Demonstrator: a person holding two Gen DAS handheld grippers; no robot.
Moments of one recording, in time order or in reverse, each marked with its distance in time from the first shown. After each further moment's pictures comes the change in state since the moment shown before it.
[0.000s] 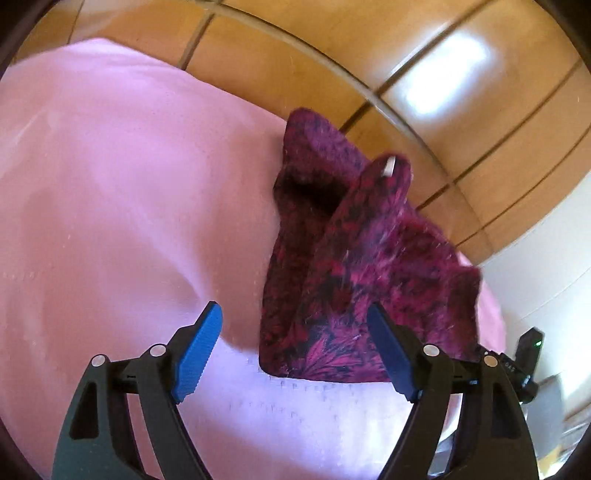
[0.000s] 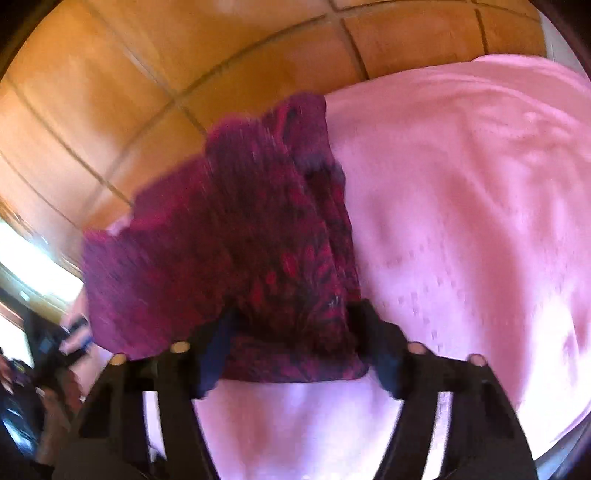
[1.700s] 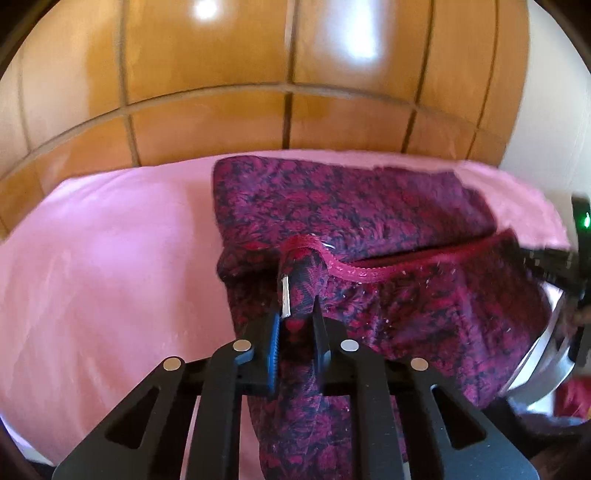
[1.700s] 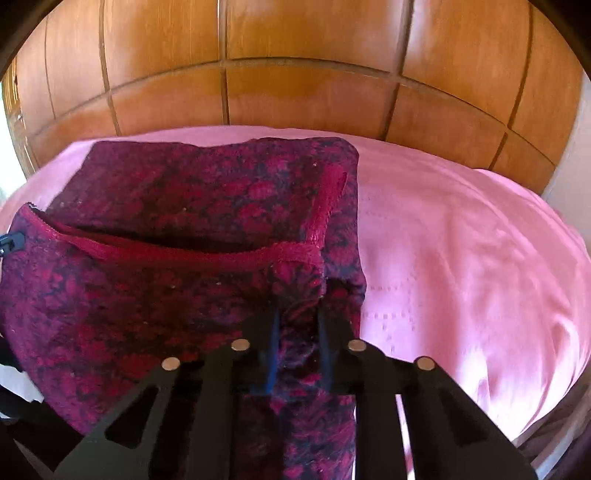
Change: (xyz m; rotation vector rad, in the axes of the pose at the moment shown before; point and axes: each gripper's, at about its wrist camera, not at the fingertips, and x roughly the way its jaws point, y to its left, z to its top) left arm -0.011 -0.098 -0.030 0.462 -0.067 0.224; right arm -0.016 0.061 -0.013 -0.400 -0.077 -0.282
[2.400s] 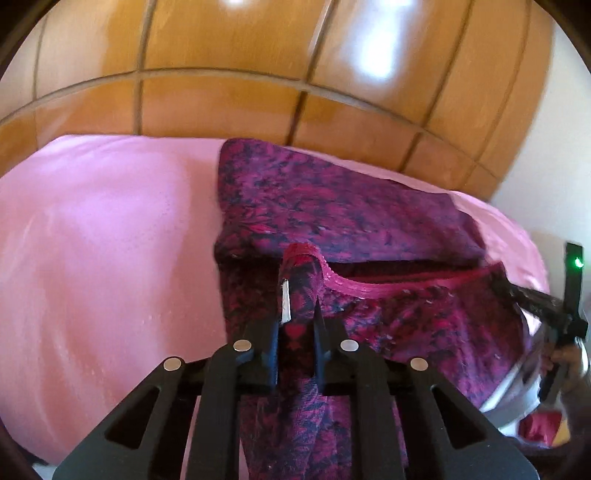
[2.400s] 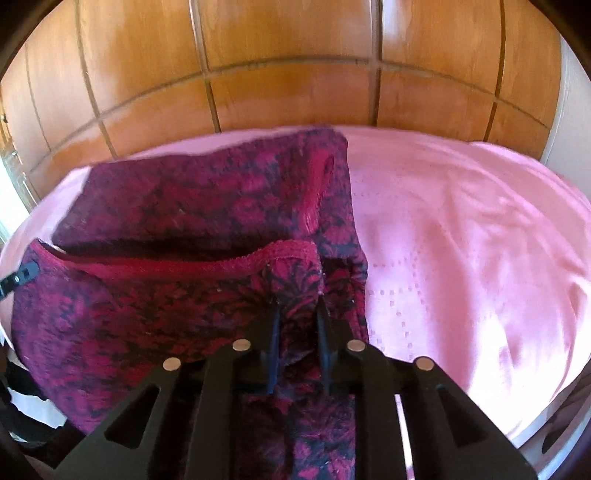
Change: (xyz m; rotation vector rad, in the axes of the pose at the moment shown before) left arm 0.013 0.011 -0.011 -0.085 0.005 -0.101; right arm -0.003 -0.006 -0.005 0.112 -0.010 0.049
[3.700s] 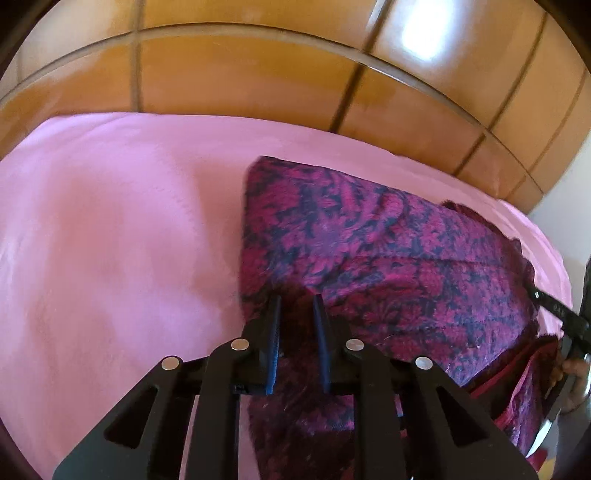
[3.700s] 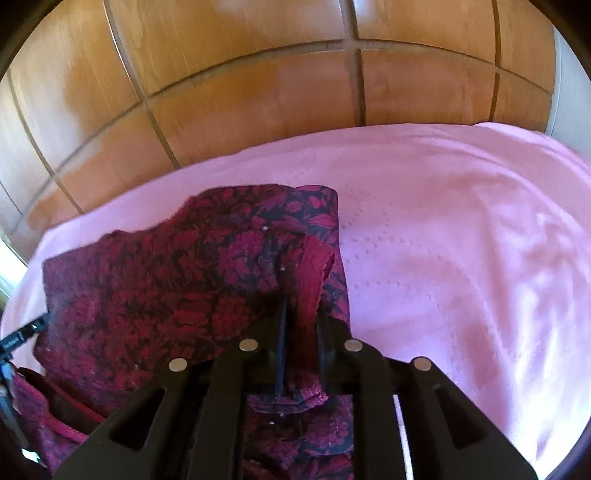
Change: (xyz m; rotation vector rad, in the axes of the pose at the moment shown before) left arm 0.095 0.056 0.091 -0.147 0.133 0.126; right arm 0.087 -0.034 0.097 0.194 0.032 0.020
